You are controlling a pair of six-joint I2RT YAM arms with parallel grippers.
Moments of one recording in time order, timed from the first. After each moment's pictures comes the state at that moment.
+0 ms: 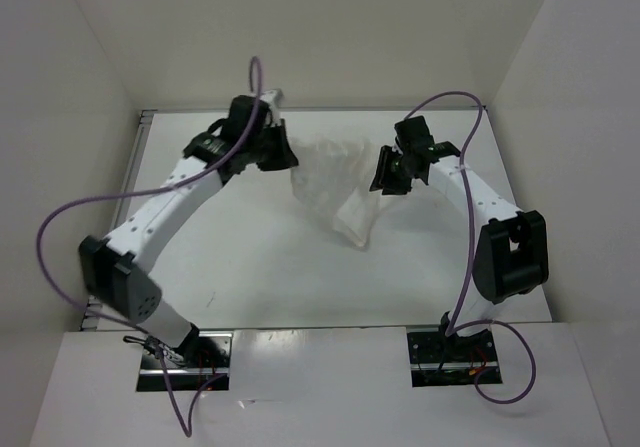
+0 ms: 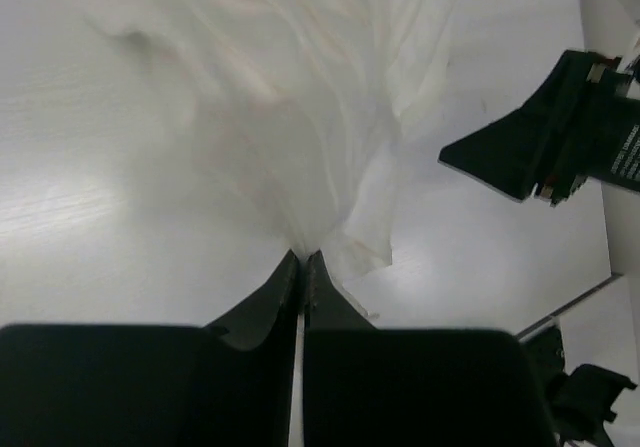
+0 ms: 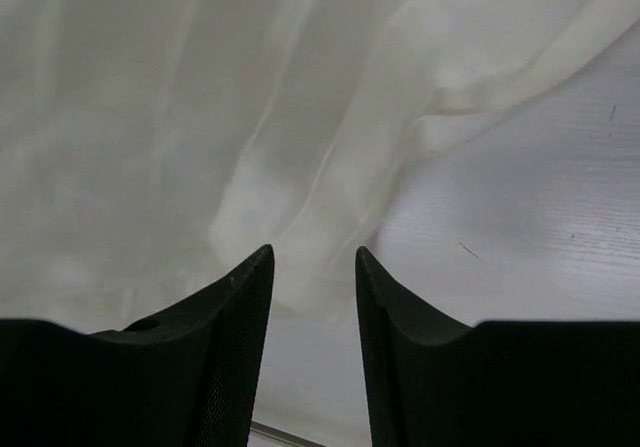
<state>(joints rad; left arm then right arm) -0.50 1.65 1.66 -0.69 0.10 -0.49 0.28 1.63 1.31 -0.66 -0.16 0.49</state>
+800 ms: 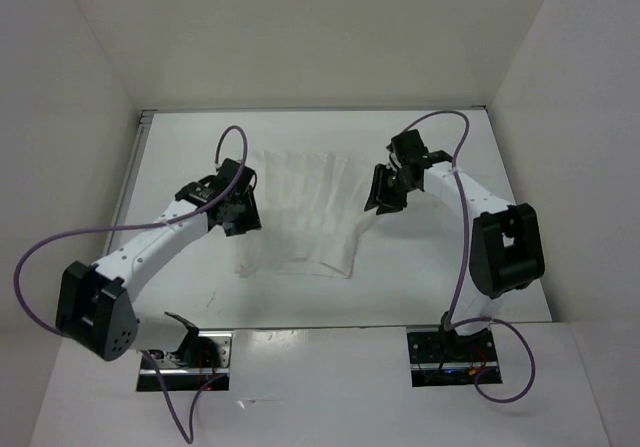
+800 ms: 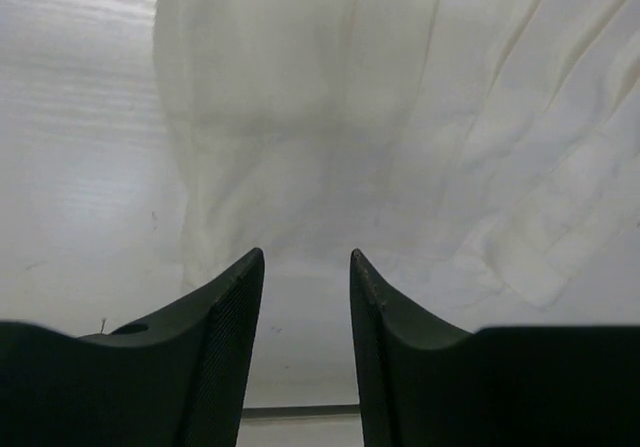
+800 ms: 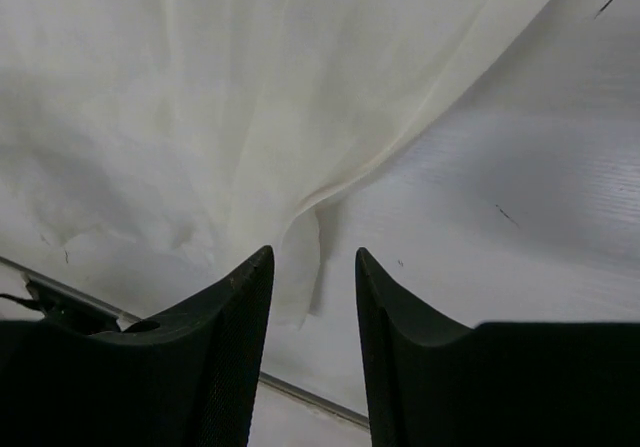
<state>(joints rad) -0.44 1.31 1.03 -0.77 -0.13 -0.70 0.28 1.65 1.23 -0.67 -0.28 0.47</state>
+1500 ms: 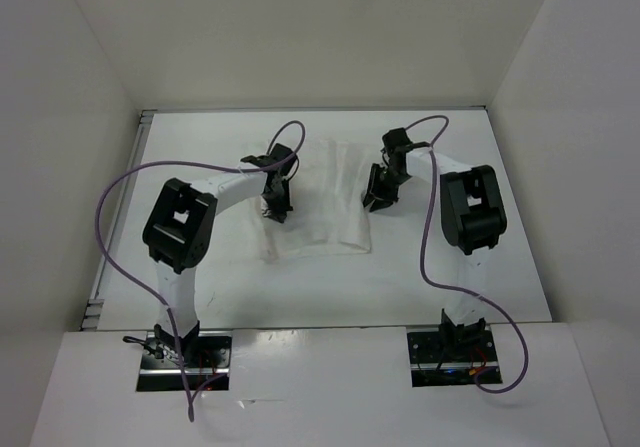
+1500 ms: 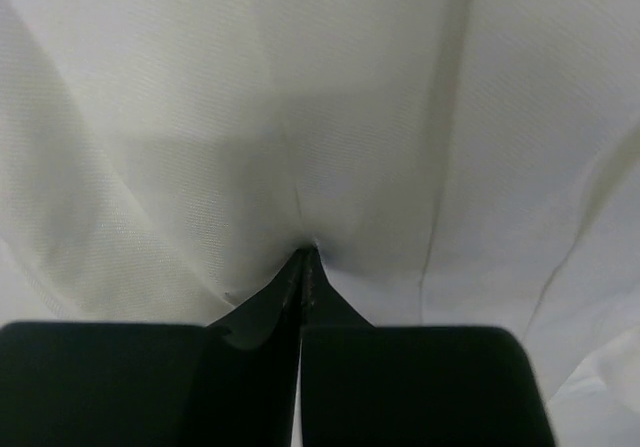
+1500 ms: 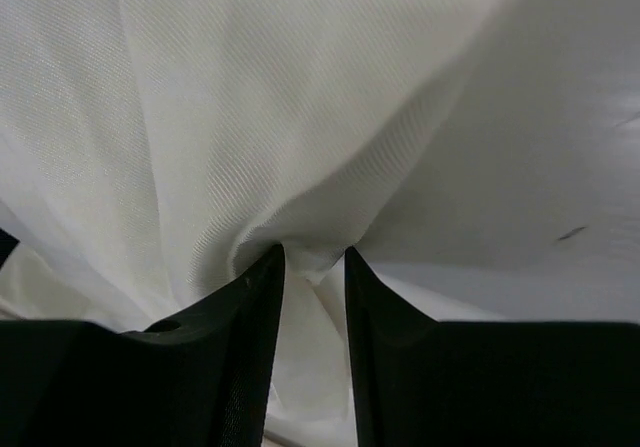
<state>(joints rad) -0.46 1.97 1.36 -0.68 -0.09 -0.57 0.26 2.04 1.40 -0.65 -0.33 0.48</state>
